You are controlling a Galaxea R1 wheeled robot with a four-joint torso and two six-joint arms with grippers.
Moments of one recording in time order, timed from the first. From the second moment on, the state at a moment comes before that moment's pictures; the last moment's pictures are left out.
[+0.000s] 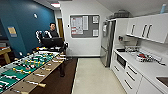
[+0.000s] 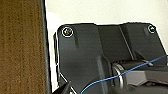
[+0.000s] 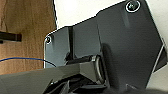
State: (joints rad) left arm 1.48 2.88 -2.61 0.04 -0.06 0.00; right arm -1.58 2.91 -2.49 -0.24 0.18 0.41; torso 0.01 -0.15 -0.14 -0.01
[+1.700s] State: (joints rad) left arm 1.49 2.88 -2.61 0.04 -0.06 0.01; right arm -1.58 2.89 -2.49 -0.24 0.19 0.41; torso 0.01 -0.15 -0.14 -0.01
